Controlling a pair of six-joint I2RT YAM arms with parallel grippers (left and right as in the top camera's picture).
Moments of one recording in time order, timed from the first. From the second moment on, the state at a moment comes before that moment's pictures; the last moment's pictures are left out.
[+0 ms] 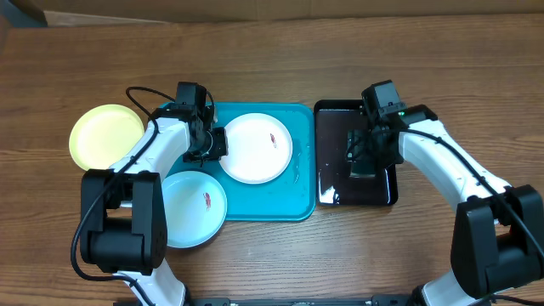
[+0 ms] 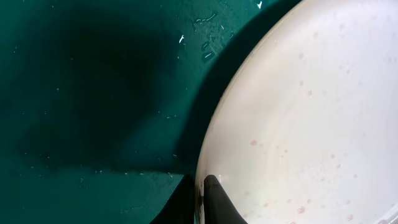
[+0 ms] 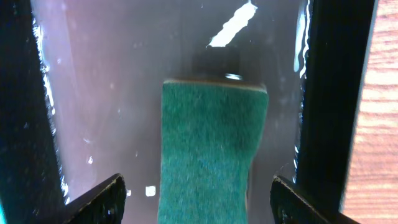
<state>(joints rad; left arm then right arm) -0.10 1.88 1.18 -0.68 0.16 -0.23 0.26 1.75 1.15 -0.75 0.00 0.30</state>
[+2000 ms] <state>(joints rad) -0.10 1.88 1.18 -0.64 0.16 -0.24 0.26 1.72 1.24 -0.81 -0.09 0.26</state>
